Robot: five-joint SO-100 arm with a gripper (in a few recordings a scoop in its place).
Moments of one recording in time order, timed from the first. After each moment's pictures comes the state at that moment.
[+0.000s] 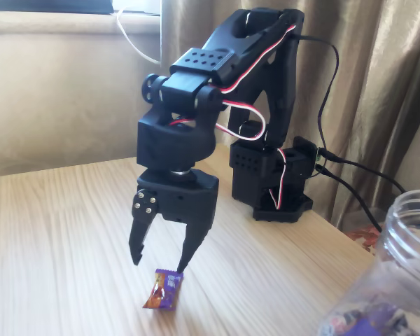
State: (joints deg) arm -30.5 100.8 118.1 63.3 64.2
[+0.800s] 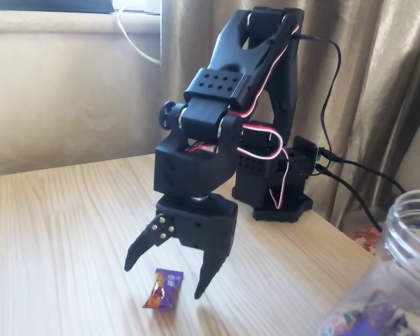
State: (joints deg) arm -36.7 95.4 122.6 54.9 73.7
